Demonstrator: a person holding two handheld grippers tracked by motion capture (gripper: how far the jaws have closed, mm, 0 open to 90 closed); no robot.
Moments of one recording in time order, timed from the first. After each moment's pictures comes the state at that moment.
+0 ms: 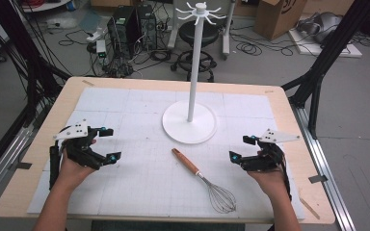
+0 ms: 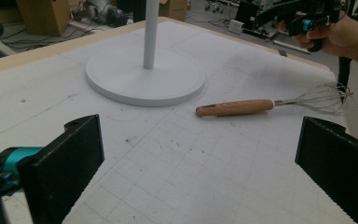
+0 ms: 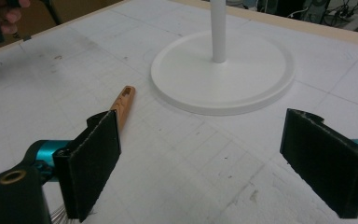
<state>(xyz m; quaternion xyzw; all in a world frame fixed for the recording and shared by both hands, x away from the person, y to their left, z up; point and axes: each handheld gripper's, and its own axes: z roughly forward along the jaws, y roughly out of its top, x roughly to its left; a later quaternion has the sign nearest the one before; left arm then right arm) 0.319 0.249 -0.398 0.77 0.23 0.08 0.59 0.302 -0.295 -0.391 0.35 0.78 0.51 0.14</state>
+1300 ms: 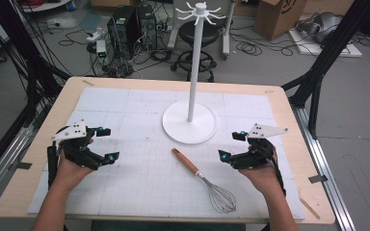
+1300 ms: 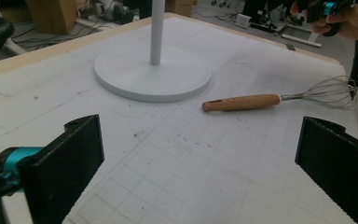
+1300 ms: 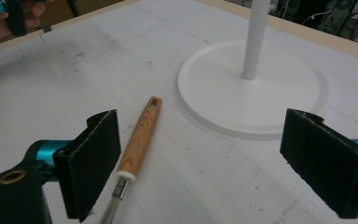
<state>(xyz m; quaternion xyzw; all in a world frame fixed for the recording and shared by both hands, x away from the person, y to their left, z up) 0.315 0.254 -0.395 0.77 0.23 0.10 0.58 0.303 -0.257 -0.364 0.31 0.80 0.49 0.13</state>
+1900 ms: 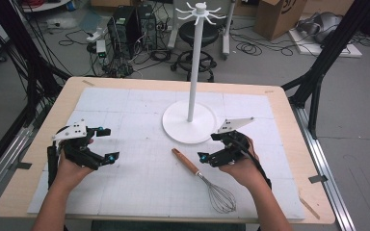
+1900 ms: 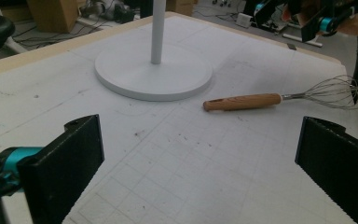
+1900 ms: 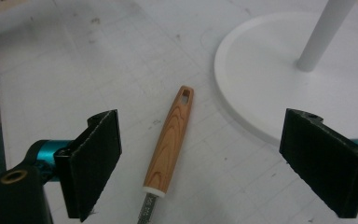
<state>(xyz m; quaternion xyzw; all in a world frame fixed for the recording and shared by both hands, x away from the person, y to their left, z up) 0.315 0.253 -0.395 0.78 0.24 0.10 0.58 0.321 -0.197 -0.364 0.28 0.86 0.42 0.08</state>
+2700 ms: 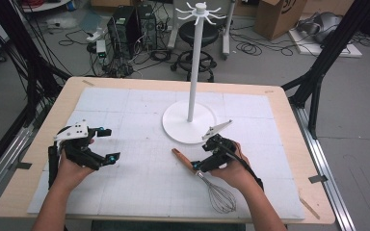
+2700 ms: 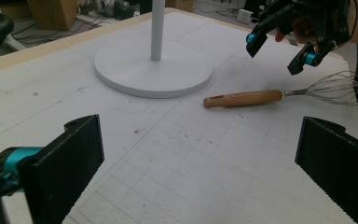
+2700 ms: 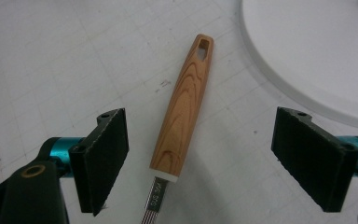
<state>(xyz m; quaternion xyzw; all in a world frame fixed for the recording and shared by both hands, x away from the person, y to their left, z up) 0.315 0.252 -0.396 0.78 0.23 0.10 0.57 0.328 -0.172 -0.392 0.29 0.90 0.33 0.03</state>
